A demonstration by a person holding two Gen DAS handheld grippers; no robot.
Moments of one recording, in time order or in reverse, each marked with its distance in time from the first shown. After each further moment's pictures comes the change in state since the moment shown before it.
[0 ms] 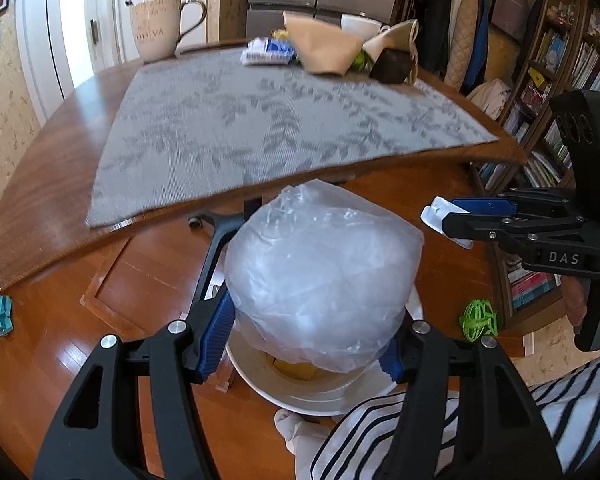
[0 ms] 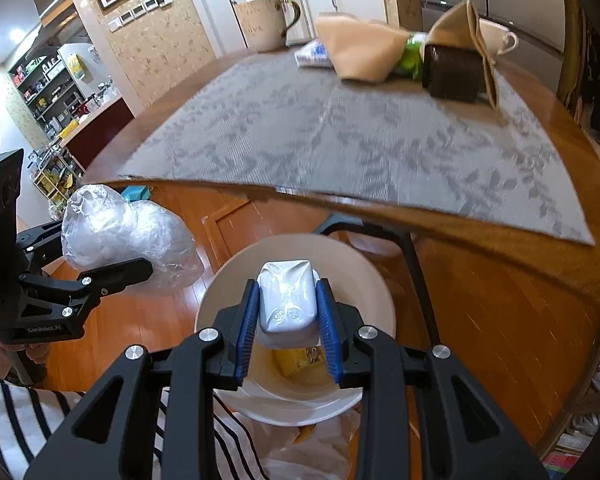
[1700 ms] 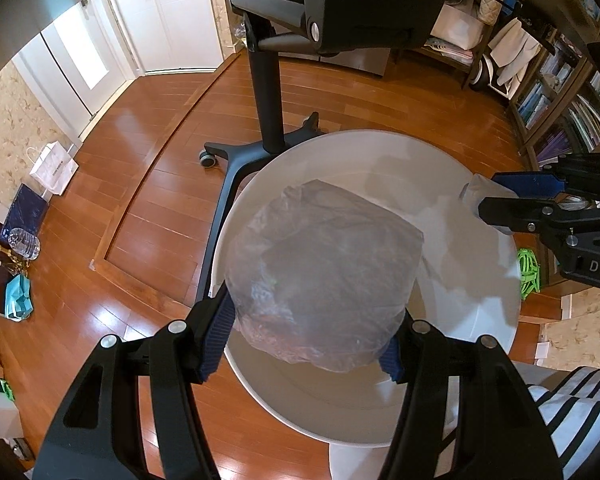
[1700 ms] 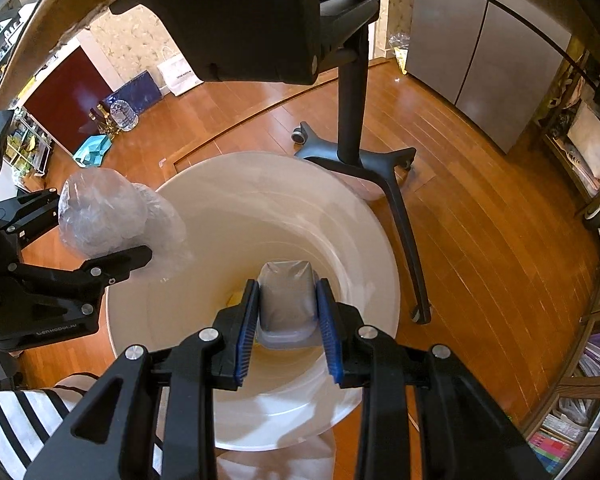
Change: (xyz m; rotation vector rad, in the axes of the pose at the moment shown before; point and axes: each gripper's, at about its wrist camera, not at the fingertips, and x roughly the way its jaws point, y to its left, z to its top) left arm 0.129 0.014 -0.029 0.038 0.241 0.104; right arm 0.108 -0.017 -0.022 0.007 0.205 -0.110
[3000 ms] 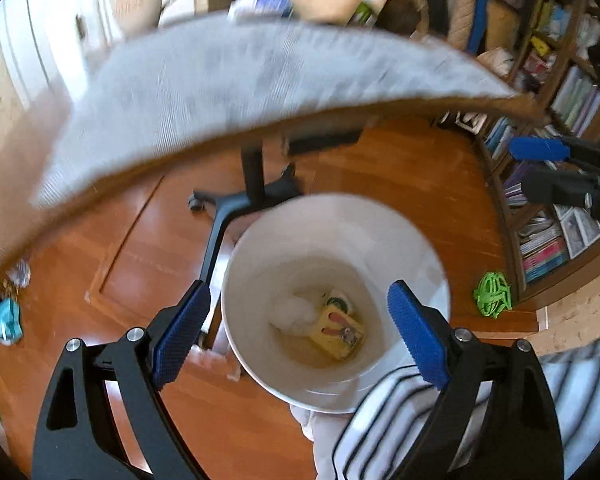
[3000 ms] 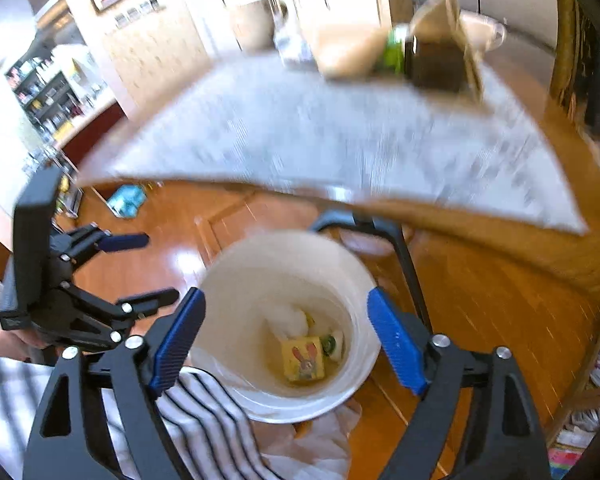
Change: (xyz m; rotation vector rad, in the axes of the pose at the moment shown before) left arm -0.110 -0.005 -0.001 0.033 -0.193 -0.087; right arm -0.148 -0.002 0.001 0.009 -0.273 0.108
